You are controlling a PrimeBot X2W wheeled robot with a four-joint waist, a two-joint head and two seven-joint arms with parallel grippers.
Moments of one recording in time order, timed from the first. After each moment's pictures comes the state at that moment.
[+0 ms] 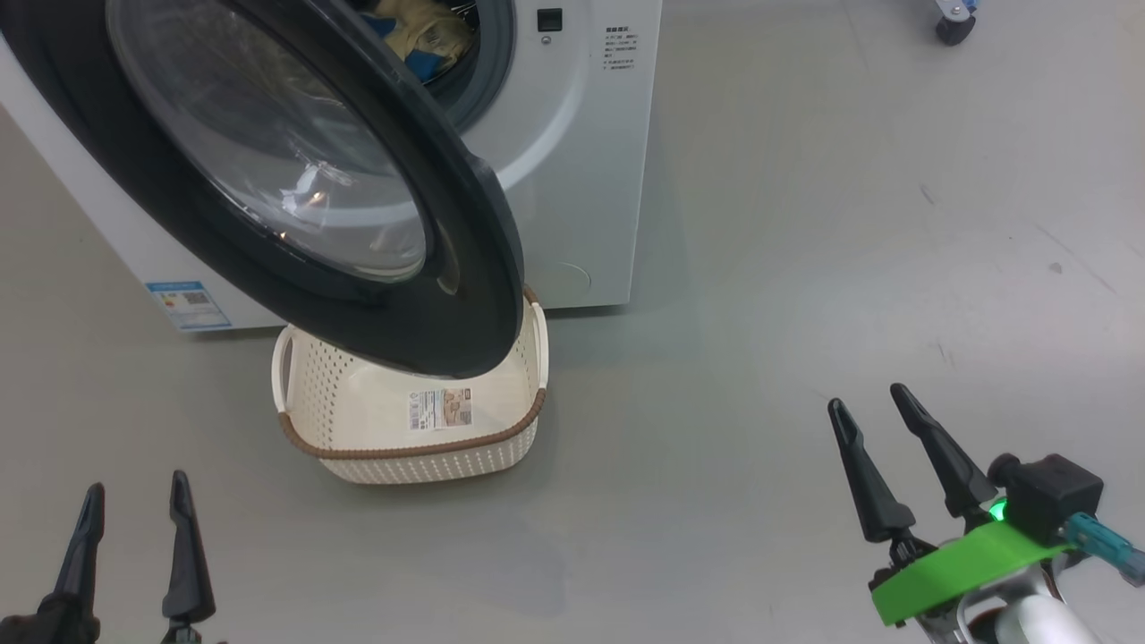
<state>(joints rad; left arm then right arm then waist) 0.13 0.22 0.03 0.00 -0.25 0.03 -0.25 0.02 -0.22 0.25 0.05 0.42 0.13 -0.25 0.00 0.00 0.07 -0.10</state>
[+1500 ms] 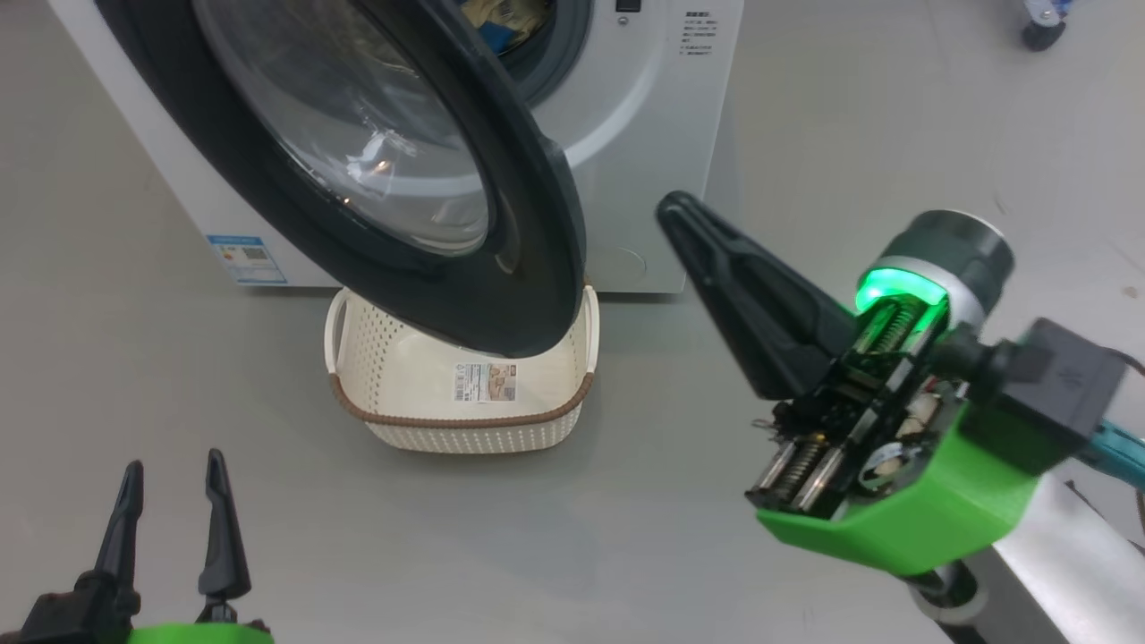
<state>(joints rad) 0.09 0.15 0.03 0.02 -0.22 -0.02 -0.25 -0.42 -0.28 0.56 -0.40 0.42 0.13 -0.23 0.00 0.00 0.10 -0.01</state>
